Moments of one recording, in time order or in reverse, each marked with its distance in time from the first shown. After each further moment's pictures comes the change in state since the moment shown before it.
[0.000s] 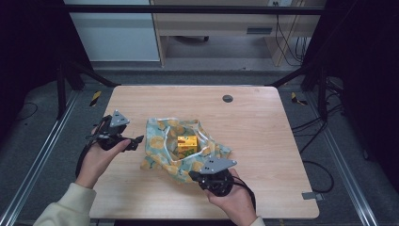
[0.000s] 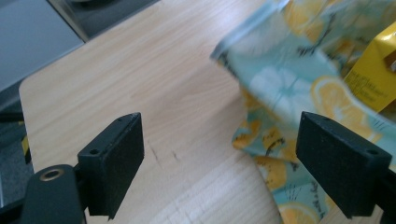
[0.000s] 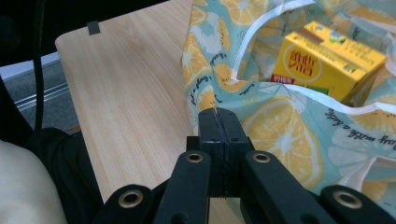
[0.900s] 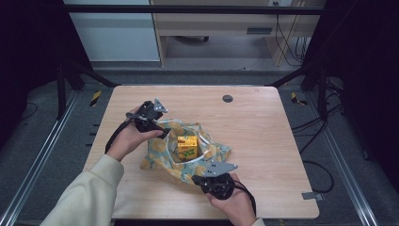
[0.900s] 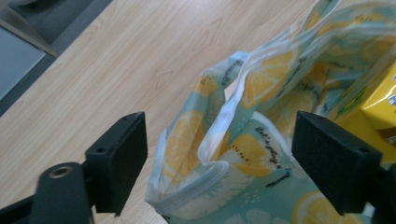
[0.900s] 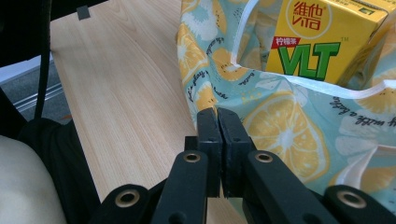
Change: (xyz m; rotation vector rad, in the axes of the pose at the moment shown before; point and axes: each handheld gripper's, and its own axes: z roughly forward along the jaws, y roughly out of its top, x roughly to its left) left arm -0.030 0.067 0.071 0.151 -0.092 0.191; right arm -0.005 -0.025 0.010 0.027 0.001 0.052
